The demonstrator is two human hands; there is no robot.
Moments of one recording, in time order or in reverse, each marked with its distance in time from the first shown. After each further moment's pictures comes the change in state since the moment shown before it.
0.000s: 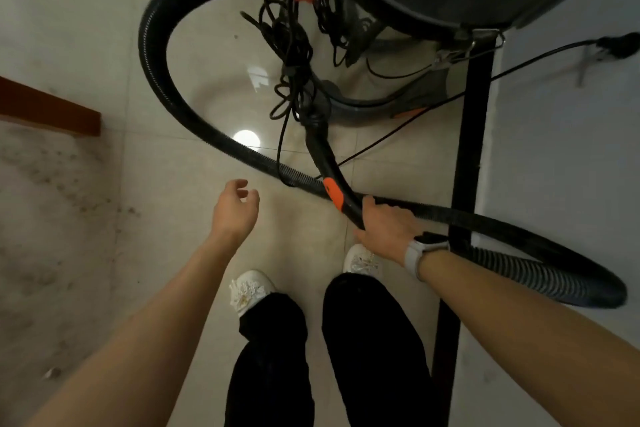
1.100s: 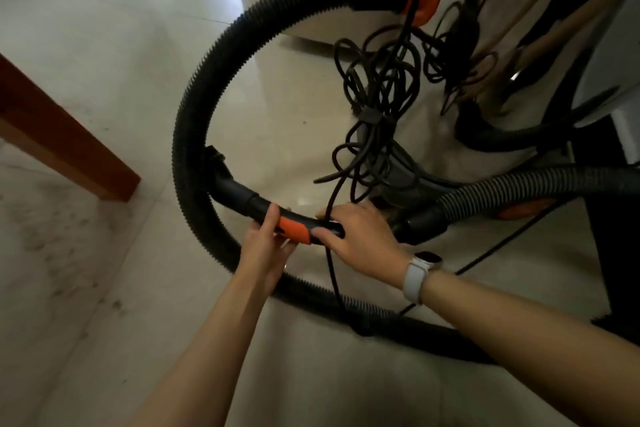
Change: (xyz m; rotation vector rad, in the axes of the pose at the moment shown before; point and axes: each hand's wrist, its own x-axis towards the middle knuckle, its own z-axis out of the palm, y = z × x) left_hand 0.180 -0.065 0.042 -1.242 -0.089 0.184; right_hand 0.220 -0.098 0.045 0.165 0.704 -0.582
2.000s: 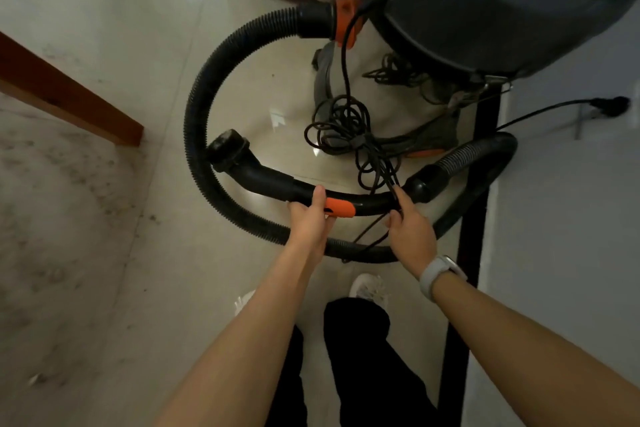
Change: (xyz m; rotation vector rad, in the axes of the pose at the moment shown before) left_hand -0.219 0.067 0.149 0.164 0.169 -0.359; right_hand -0.151 -0.052 -0.191 0.274 0.027 0.857
